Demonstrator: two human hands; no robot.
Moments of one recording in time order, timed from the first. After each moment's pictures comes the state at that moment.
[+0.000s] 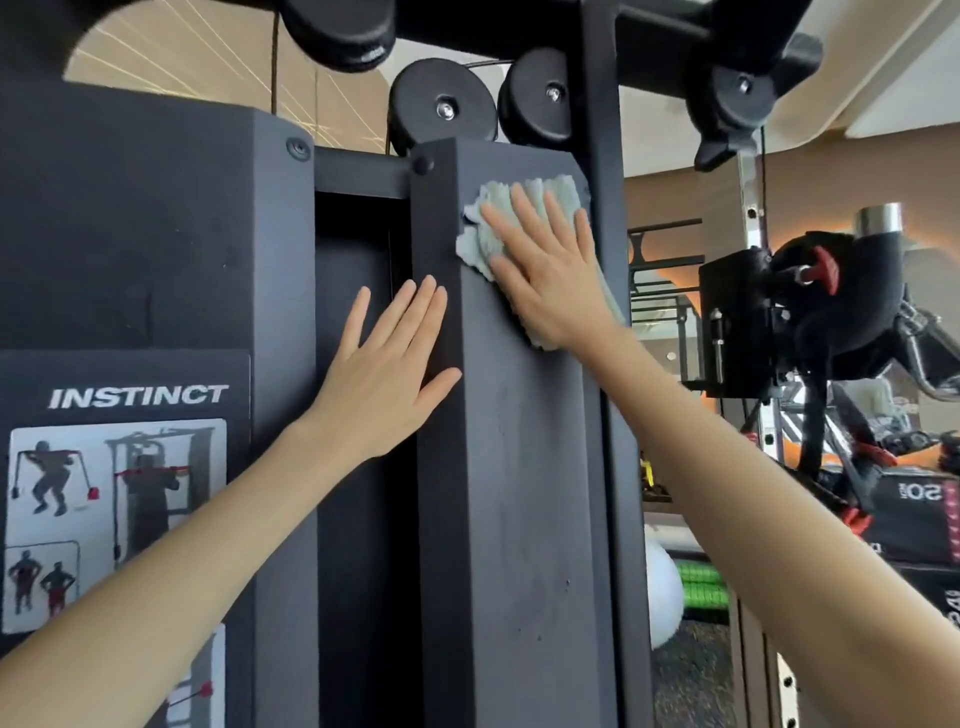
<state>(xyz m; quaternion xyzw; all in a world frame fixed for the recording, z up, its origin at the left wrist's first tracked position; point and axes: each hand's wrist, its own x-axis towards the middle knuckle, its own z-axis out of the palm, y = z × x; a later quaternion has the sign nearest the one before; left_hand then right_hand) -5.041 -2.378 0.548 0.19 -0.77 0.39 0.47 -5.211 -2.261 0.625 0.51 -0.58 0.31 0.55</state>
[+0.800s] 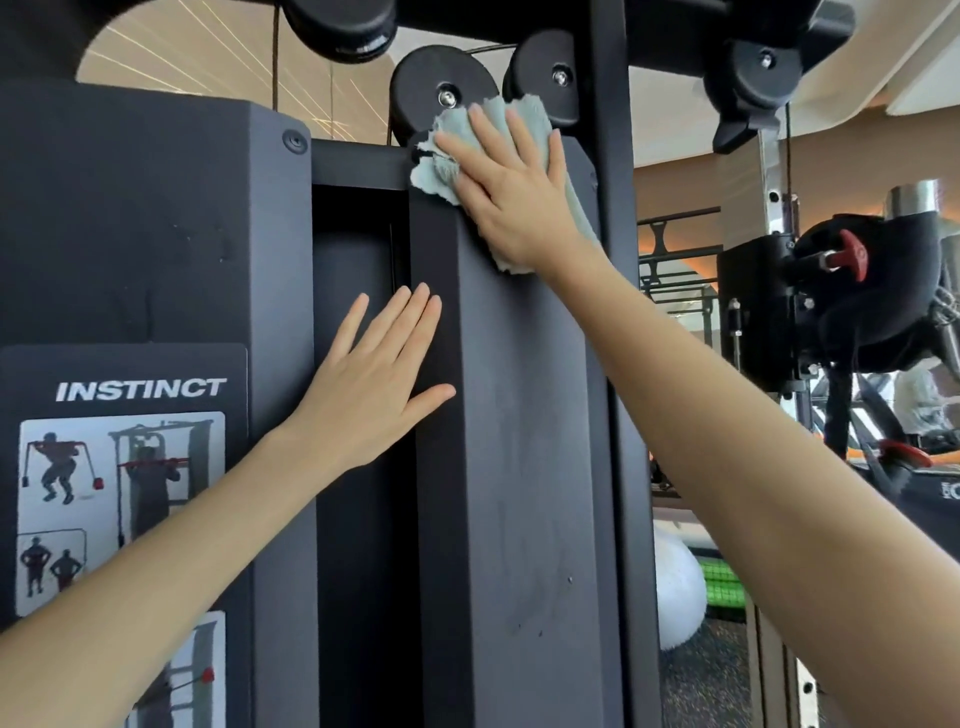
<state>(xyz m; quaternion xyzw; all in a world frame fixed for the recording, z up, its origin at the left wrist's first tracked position) -5.030 -2.378 0.539 0.18 -0.78 0.41 0.44 -5.185 -2.277 0.687 0.51 -0.59 0.30 0.55</state>
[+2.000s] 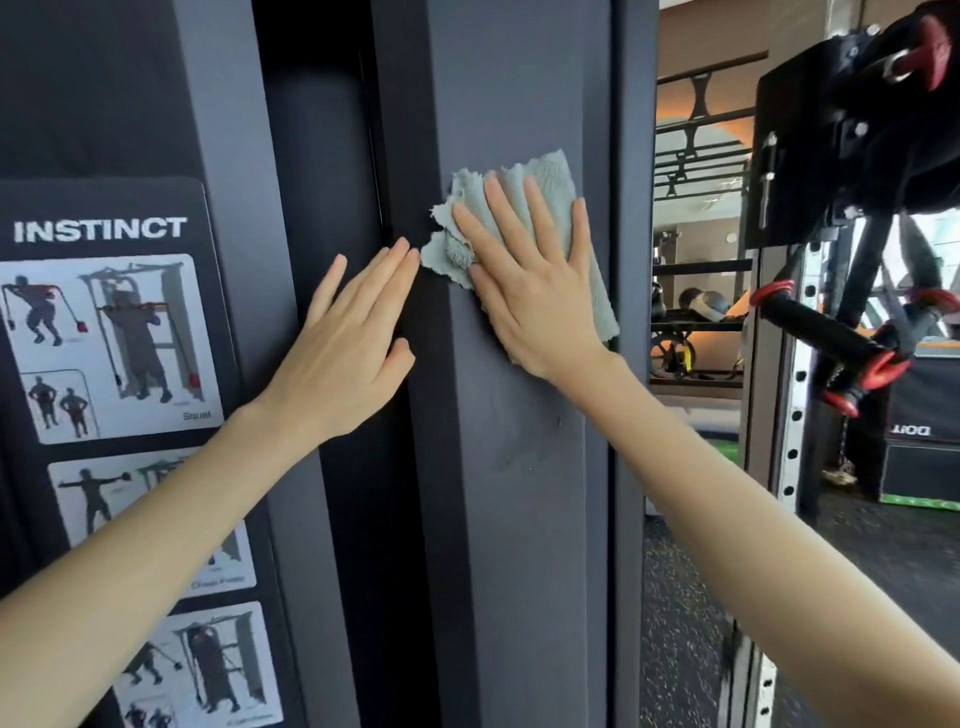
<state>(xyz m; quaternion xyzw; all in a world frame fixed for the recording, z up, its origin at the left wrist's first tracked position) -5.016 -2.366 0.451 0.14 -0.85 0.28 0.42 -5.203 -2.270 0.471 0.51 -0.54 0.31 0.59</state>
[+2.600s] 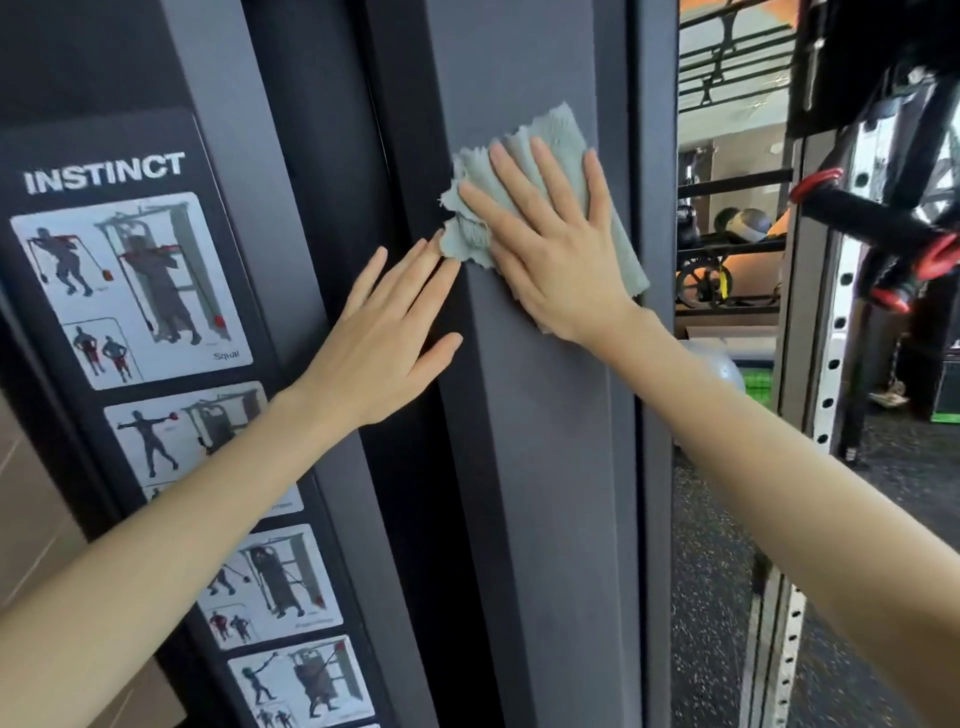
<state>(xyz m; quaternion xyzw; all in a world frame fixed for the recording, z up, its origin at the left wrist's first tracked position) -5.013 -2.354 0.412 0.12 -0.88 0.32 0.33 -5.207 -2.262 0.433 0.54 -0.55 0.28 0.58</state>
